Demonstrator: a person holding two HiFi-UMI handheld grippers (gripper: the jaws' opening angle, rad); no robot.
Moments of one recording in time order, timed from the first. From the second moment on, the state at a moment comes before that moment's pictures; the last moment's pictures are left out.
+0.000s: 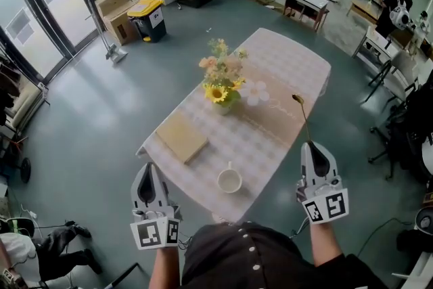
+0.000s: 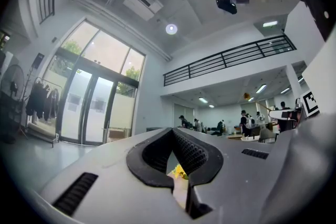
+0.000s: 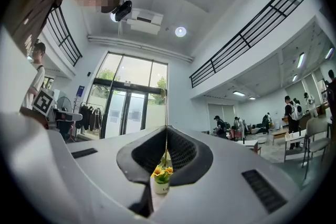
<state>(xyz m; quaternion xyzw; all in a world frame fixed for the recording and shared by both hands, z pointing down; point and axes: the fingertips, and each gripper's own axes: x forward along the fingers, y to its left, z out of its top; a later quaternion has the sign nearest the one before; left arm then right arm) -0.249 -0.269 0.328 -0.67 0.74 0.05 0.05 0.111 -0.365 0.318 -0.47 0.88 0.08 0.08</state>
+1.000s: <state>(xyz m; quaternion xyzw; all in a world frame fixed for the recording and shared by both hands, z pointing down) -0.264 -0.262 0.352 -0.66 0.75 0.01 0.00 0.123 -0.365 0.334 -0.48 0.87 0.07 0.07</state>
